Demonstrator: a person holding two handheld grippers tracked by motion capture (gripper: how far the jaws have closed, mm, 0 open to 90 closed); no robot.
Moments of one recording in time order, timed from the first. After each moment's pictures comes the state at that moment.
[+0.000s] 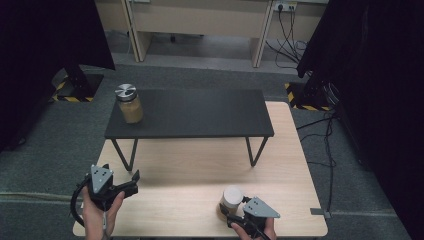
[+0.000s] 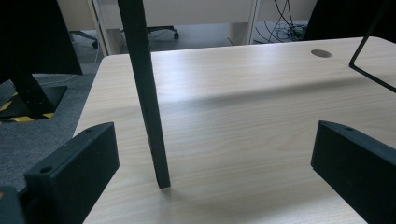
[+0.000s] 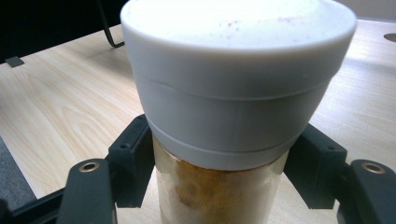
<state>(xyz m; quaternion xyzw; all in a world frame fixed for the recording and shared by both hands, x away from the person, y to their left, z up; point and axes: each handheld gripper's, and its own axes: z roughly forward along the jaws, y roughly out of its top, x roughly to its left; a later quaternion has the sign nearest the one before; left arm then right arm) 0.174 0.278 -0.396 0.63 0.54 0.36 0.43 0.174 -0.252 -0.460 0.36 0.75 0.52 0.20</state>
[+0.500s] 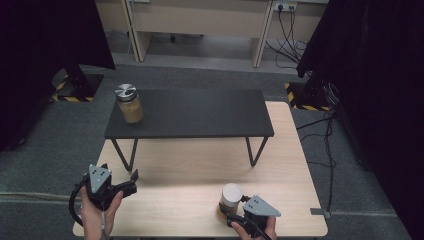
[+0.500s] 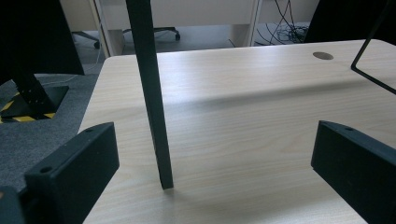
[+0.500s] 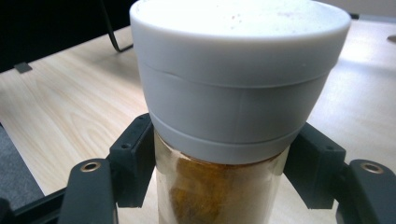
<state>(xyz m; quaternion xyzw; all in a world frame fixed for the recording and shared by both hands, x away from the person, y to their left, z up) 0.173 0.281 -0.396 0.63 0.54 0.36 0.44 0.174 -0.251 -0.448 0.36 0.75 0.52 0.20</state>
